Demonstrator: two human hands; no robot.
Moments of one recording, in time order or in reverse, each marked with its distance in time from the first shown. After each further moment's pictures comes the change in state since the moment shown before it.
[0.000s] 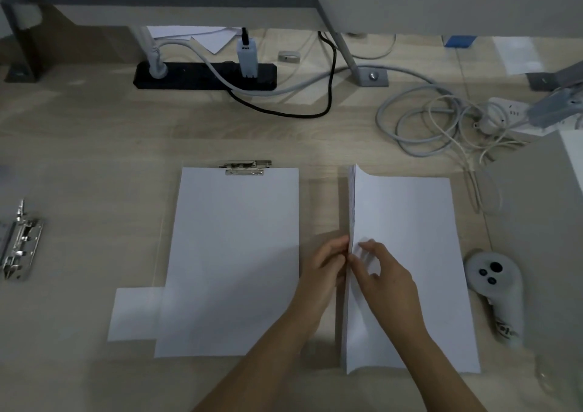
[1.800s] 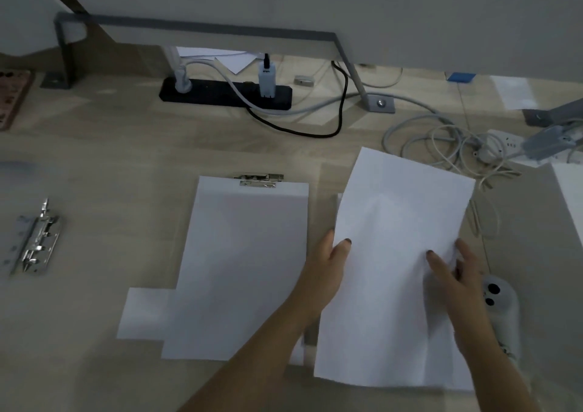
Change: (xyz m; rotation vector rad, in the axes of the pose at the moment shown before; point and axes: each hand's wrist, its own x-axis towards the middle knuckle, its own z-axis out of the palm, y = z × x) left_hand 0.000 0.034 -0.007 0.217 0.097 0.268; right_hand 0.024 0.043 -0.060 0.612 0.165 0.282
